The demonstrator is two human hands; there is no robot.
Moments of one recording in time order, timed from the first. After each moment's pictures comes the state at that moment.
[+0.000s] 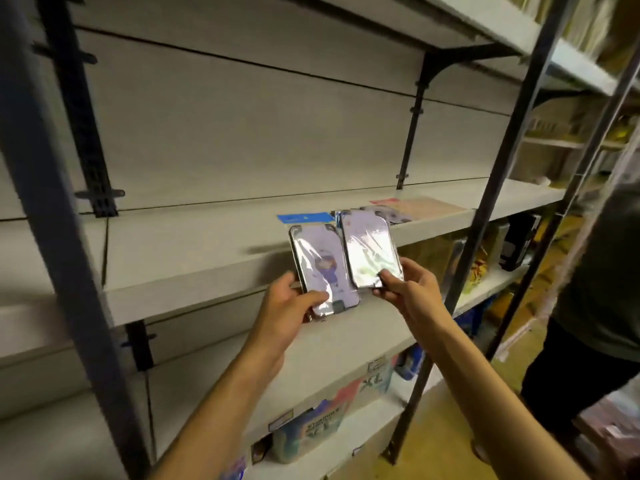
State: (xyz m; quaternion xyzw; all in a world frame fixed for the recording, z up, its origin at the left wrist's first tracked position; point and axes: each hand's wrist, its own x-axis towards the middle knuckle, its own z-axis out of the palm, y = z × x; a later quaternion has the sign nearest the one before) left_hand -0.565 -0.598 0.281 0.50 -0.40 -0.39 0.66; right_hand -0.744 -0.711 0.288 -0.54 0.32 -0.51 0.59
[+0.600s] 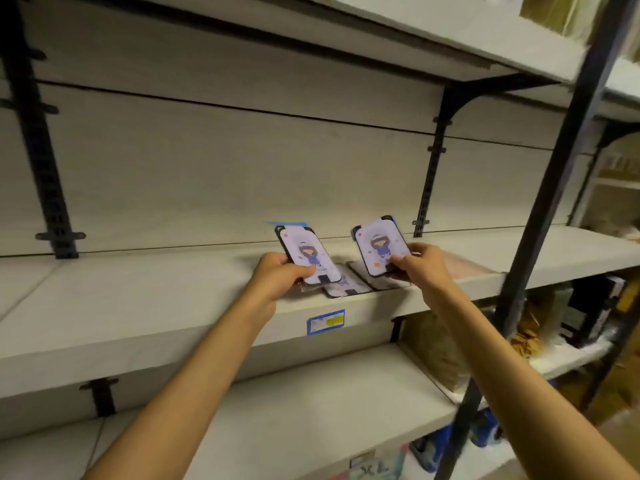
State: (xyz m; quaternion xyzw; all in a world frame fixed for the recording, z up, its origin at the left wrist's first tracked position) left_hand -0.573 -0.807 0.359 0.64 -0.33 -0.28 0.63; right_hand -0.771 -0.962 0.377 -0.65 0.38 -0.44 0.50
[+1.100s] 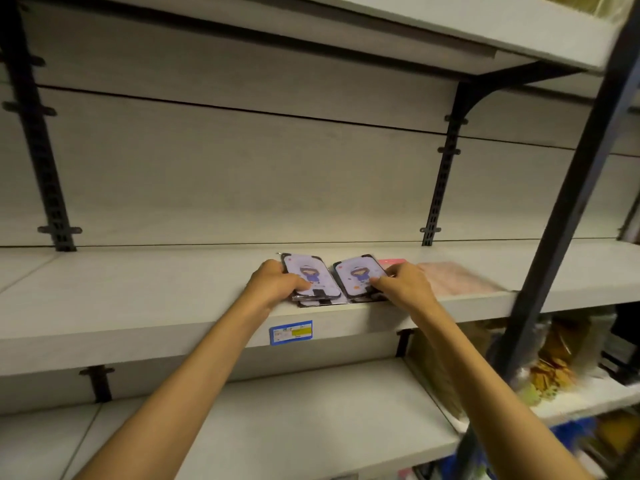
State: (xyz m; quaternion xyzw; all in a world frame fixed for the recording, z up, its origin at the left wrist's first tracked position) left_hand -0.597 -0.859 0.348 0.74 -0.30 -0.23 0.55; right_hand -0.775 -1.017 0.353 -0.80 0.43 -0.28 0.29
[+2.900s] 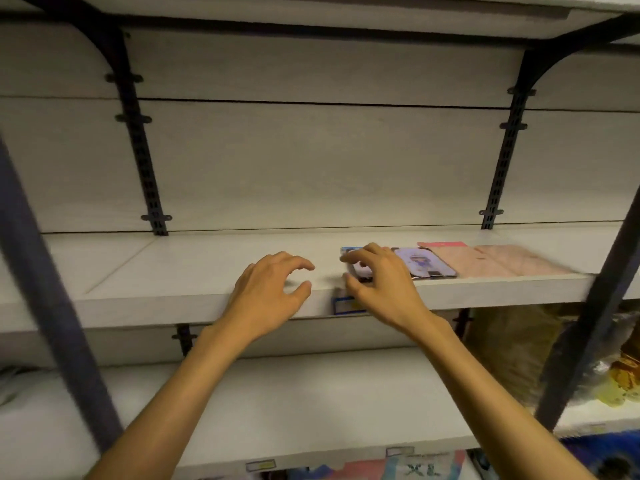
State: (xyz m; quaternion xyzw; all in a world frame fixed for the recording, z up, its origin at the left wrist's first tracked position) left_hand -0.604 -0.717 0.341 0.81 -0.48 0.13 0.31; right_hand -0.735 -0.896 0.337 -0.91 0.13 -0.35 0.15
